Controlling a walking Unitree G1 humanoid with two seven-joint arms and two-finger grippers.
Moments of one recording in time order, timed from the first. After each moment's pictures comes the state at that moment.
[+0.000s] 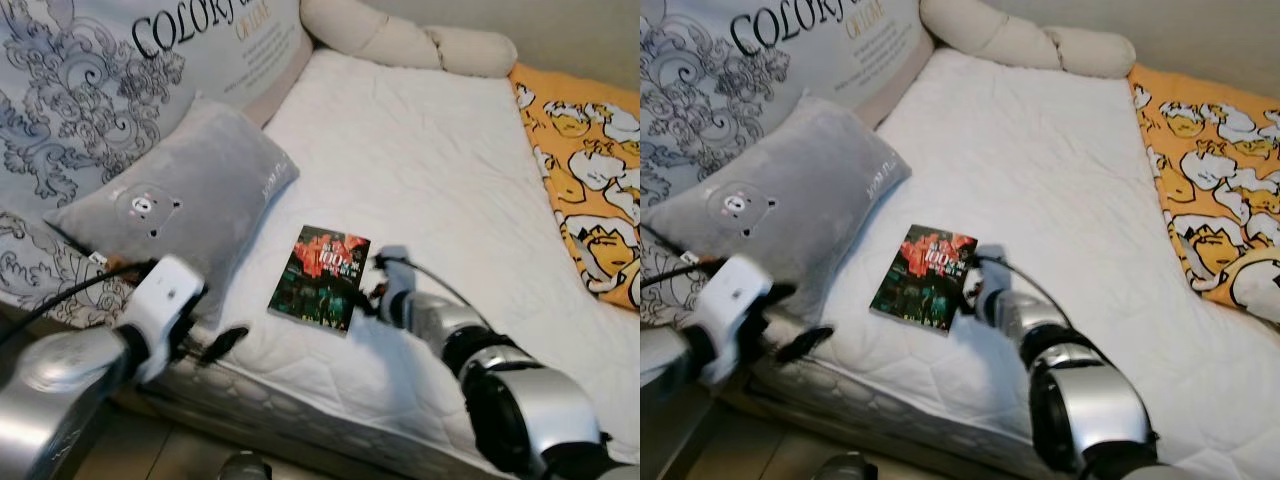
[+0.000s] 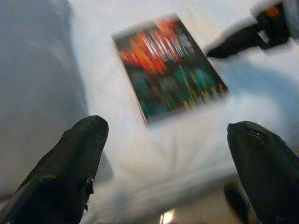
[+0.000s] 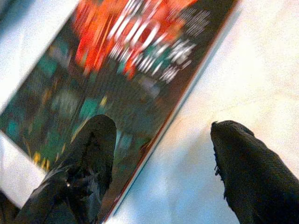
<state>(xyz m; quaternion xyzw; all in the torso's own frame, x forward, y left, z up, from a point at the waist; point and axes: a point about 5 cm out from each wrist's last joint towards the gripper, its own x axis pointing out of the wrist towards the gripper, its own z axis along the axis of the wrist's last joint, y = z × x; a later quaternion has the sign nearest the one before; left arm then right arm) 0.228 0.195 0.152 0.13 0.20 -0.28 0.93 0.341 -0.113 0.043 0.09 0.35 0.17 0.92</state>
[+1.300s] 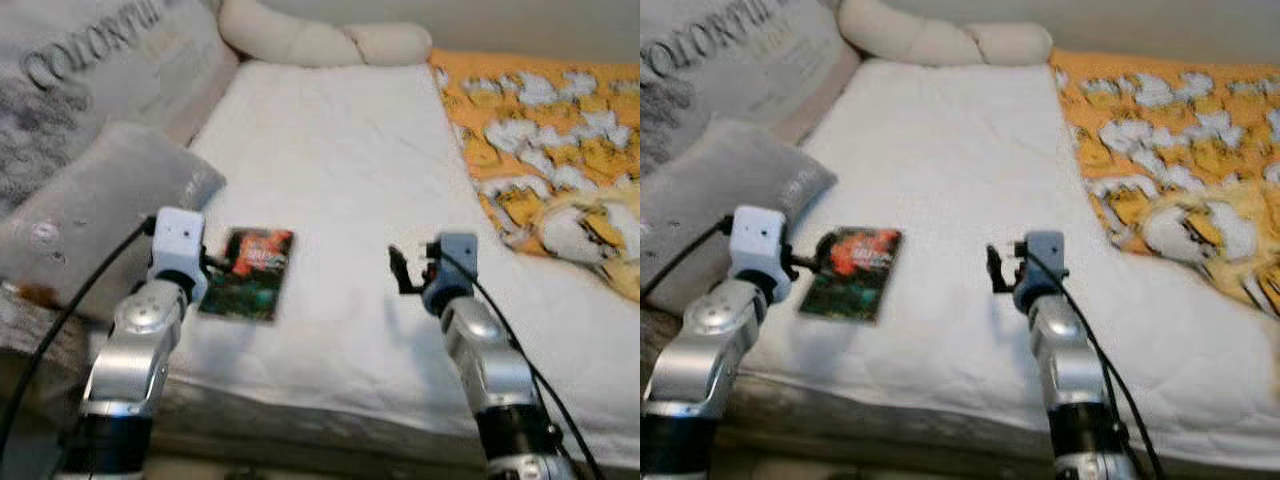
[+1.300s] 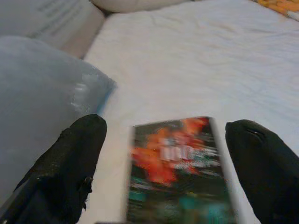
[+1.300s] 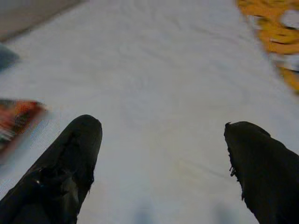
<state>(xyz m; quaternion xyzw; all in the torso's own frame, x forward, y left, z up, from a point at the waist) 0.300 0.185 0.130 0.08 0.09 -0.06 0.99 0.310 -0.153 0.084 0.02 0.13 0.04 0.99</state>
